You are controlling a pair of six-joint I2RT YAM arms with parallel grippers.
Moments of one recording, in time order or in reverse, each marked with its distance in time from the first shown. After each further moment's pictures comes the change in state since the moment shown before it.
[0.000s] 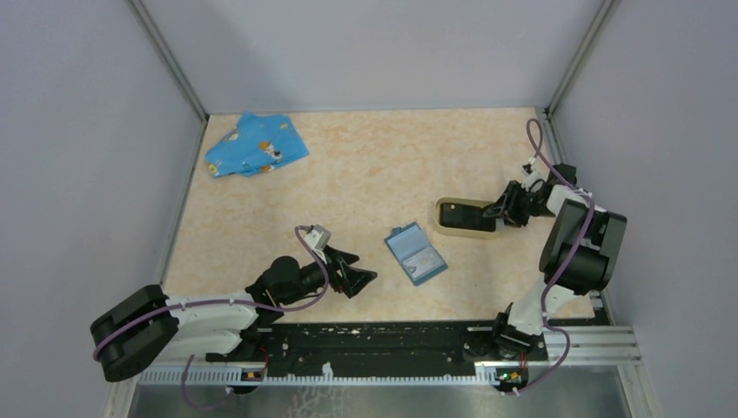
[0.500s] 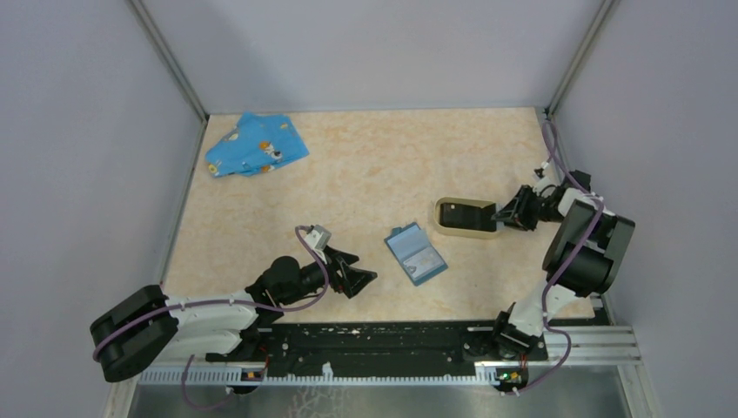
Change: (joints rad) left arm 0.000 -0.003 0.000 -0.010 0.000 0.000; right arm -0.095 0.003 0.001 -0.059 -0.087 -0.060
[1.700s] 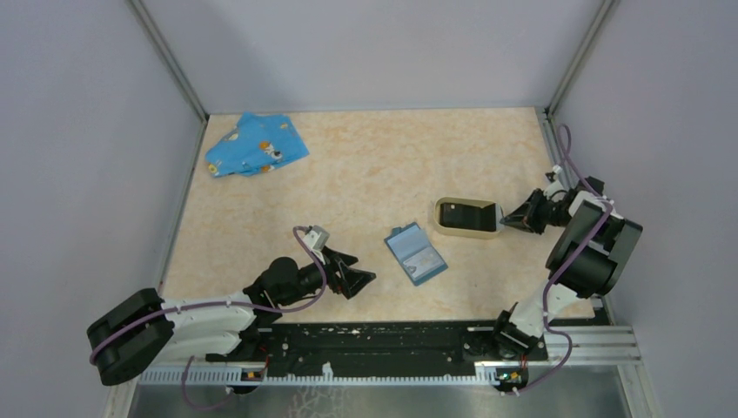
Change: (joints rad) left arm 0.000 -0.033 -0.009 -0.024 0.000 -0.015; right arm -0.089 0.010 0.013 -0.080 -0.075 -0.071
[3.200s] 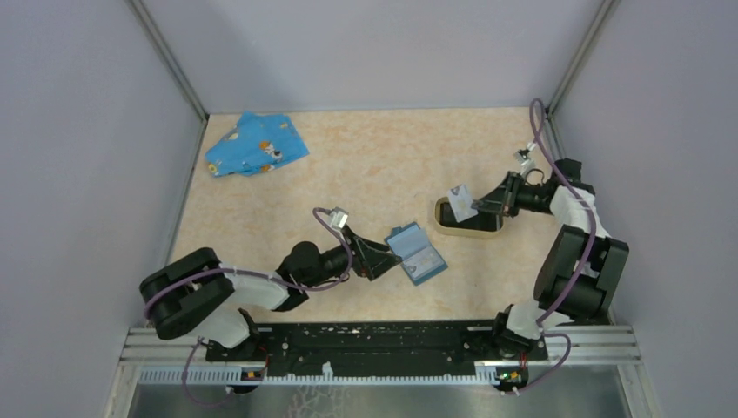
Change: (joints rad) left arm 0.000 0.365 0.169 0.335 0.099 -0.224; right arm 0.145 -0.201 0.000 -0.076 -0.304 -0.077
